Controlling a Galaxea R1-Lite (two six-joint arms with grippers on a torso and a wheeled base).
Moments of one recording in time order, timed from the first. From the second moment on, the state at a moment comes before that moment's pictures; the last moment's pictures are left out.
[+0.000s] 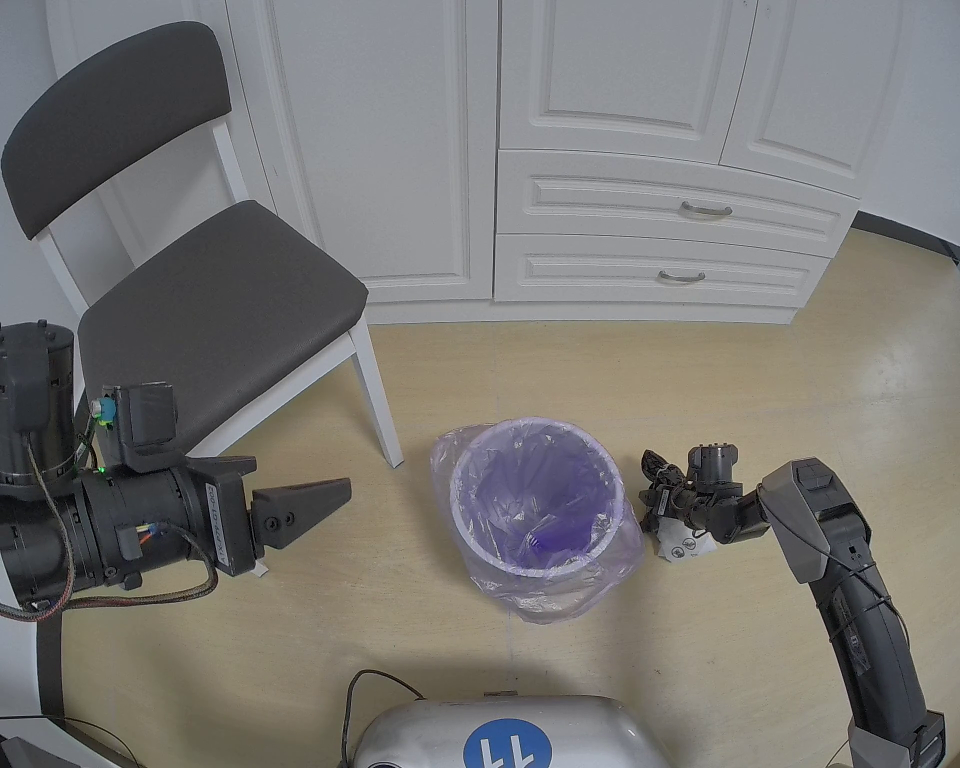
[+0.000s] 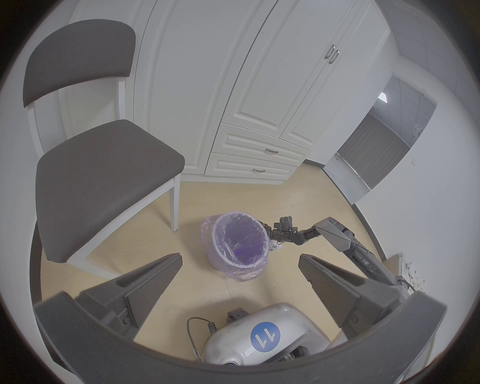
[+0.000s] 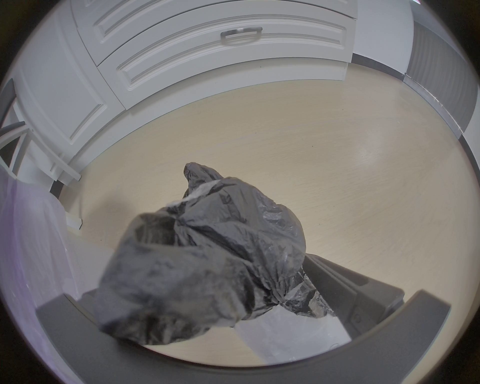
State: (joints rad) left arm -0.59 1.27 -0.72 -0.16 0.00 -0.25; right arm 0.06 3.00 -2.00 -0.42 -0.01 0.25
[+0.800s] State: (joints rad) left arm -0.60 1.28 -0.70 -0.18 0.00 -0.25; right arm 0.06 3.04 -2.00 -0.55 -0.05 0.26
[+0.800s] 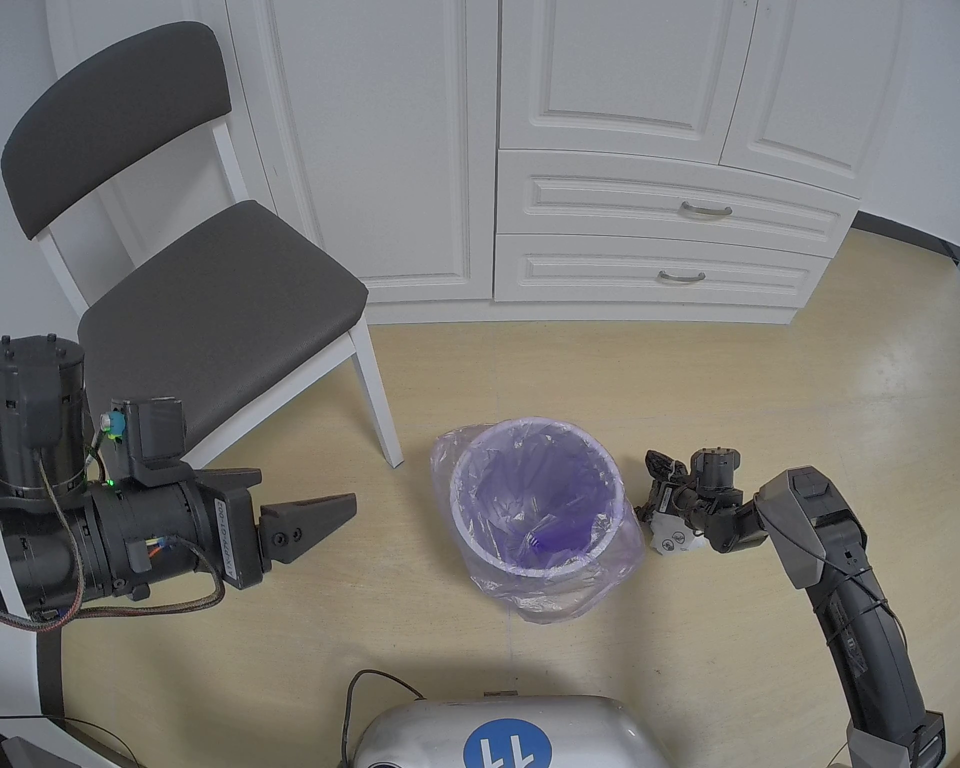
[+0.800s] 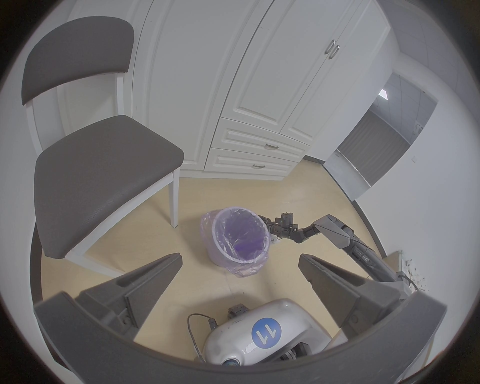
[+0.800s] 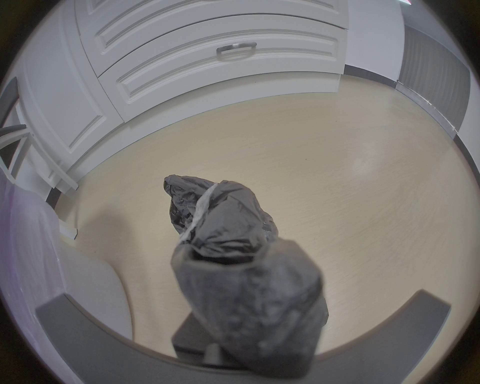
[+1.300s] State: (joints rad) left arm -0.60 1.26 -0.69 -0.18 0.00 -0.25; right arm 0.06 3.02 -1.97 -0.63 -0.16 0.28
